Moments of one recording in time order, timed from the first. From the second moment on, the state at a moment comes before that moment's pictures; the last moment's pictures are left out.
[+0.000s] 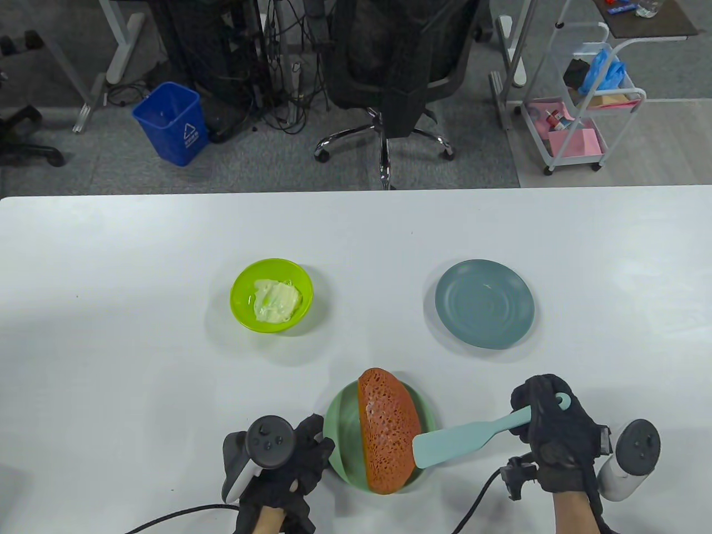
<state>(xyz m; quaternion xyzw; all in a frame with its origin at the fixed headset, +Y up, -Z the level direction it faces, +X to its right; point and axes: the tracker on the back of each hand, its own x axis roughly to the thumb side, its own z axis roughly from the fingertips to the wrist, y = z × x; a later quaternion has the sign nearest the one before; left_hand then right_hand) -0.161 -0.789 -0.146 -0.18 -0.05 0.33 0.93 0.279 -0.721 -0.150 0.00 -0.14 0.71 0.69</state>
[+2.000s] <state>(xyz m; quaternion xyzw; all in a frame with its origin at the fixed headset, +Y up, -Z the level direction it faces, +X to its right) -0.161 -0.789 -0.145 -0.18 -0.05 0.33 0.93 0.274 -0.726 -0.147 -0.02 -0.17 0.70 0.70</state>
